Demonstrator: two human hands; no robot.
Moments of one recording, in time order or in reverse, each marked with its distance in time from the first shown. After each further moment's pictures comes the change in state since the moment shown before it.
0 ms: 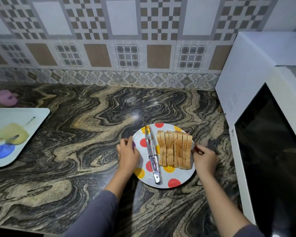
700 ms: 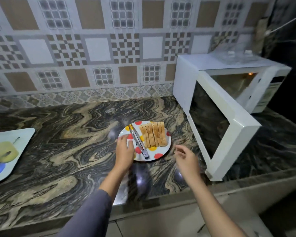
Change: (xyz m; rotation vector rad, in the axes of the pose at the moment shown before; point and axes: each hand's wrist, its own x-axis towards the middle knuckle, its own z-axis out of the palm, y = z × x) left_hand -0.097 0.021 -0.069 -0.420 -0.087 0.293; right_hand -0.177 -0.012 -0.085 0.078 -0.020 -0.120
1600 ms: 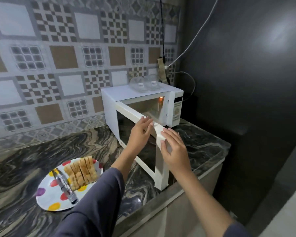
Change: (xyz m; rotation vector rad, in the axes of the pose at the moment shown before) left_hand -0.021 0.256 0.195 -0.182 -0.425 0.658; right_hand 0.031 0.008 -0.214 -0.318 0.541 -0.630
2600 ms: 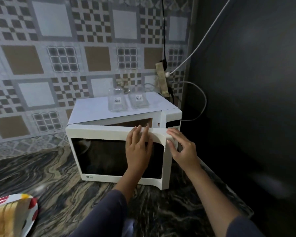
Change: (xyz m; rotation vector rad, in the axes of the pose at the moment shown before) left_hand 0.197 -0.067 0.197 0.684 0.500 0.045; right_hand 0.218 0.296 0.034 0.315 -0.143 -0.117
